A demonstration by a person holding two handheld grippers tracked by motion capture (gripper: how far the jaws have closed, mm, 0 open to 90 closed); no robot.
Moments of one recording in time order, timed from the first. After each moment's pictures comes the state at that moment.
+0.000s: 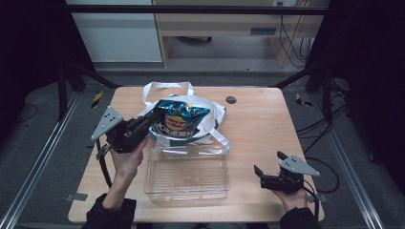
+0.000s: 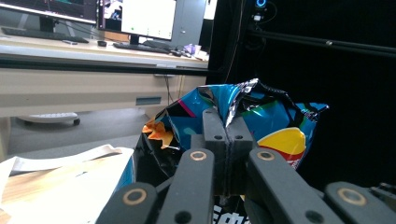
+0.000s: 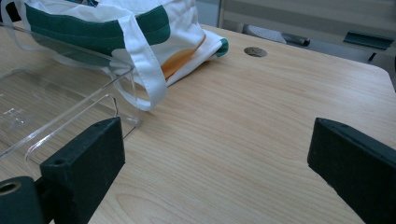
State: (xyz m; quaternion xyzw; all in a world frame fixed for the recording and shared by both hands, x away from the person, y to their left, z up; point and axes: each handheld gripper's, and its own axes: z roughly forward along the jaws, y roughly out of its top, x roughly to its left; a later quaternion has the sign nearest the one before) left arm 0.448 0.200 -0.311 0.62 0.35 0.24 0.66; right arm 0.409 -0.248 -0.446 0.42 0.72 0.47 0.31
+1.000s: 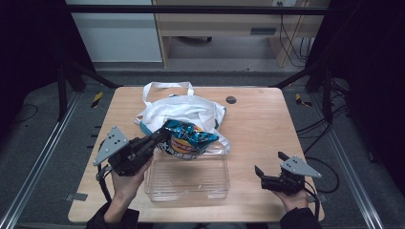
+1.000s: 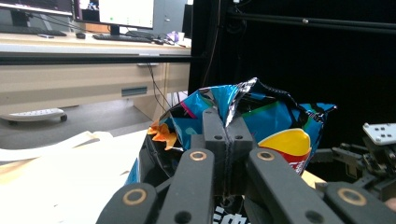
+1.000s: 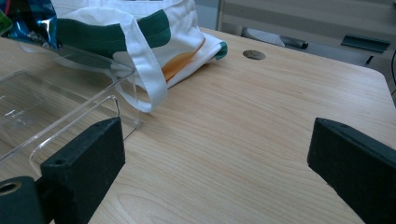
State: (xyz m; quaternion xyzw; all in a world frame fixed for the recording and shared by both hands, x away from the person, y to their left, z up) left arm 0.400 0.185 -0.319 0.66 0.32 0.23 0.64; right arm 0.405 -0.249 -0.444 0.41 0.72 0.47 0.31
